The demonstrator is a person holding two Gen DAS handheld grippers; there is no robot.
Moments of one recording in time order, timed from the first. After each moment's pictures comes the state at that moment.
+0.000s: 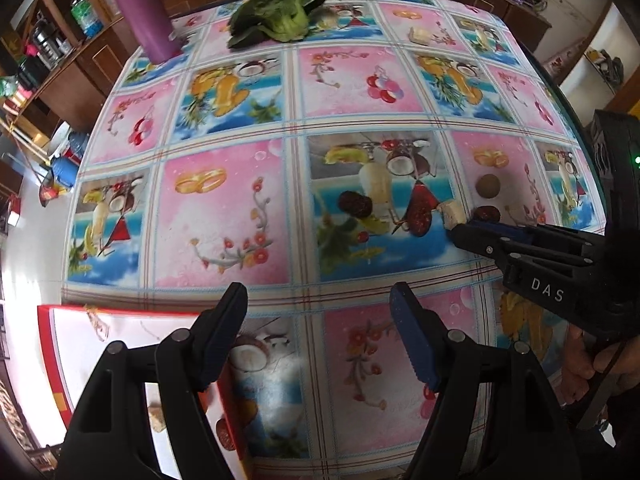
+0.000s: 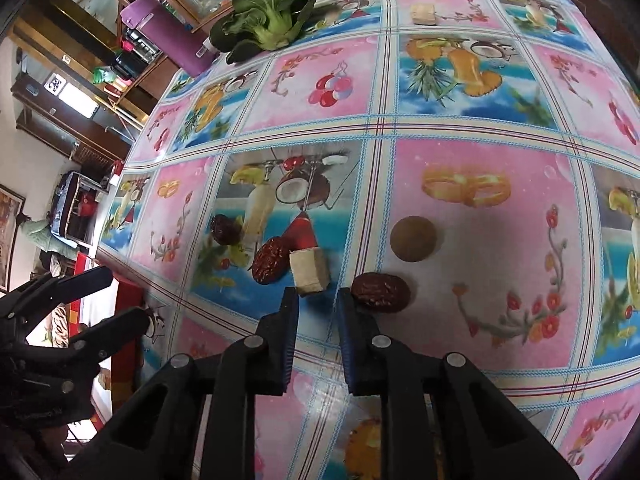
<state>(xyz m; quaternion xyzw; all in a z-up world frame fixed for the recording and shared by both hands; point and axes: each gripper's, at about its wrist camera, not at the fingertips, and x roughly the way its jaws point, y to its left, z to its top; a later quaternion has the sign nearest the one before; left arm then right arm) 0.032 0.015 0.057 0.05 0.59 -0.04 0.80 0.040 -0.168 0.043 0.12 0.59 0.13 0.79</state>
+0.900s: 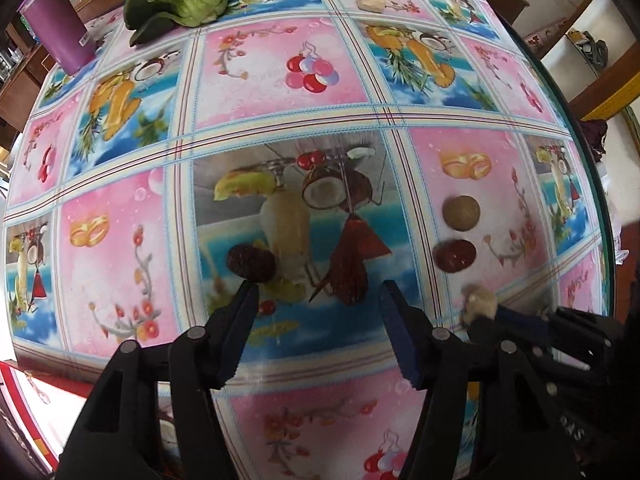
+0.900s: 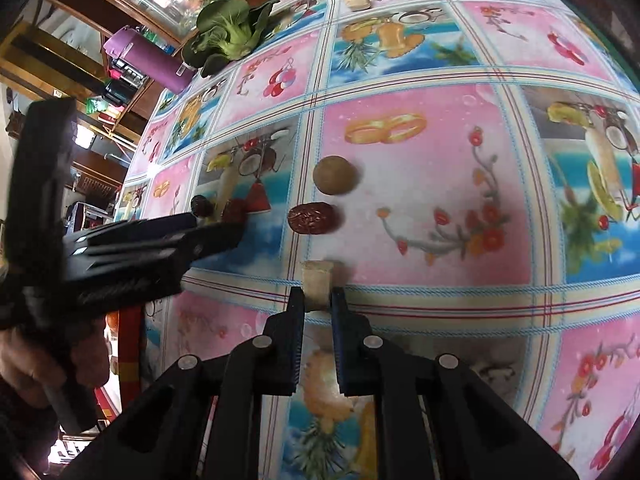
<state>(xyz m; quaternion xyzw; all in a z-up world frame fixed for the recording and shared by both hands) 0.088 -0.041 0.009 0.04 0.63 -0.10 0.77 -0.002 -0.215 0.044 0.18 0.59 0.11 0.78</state>
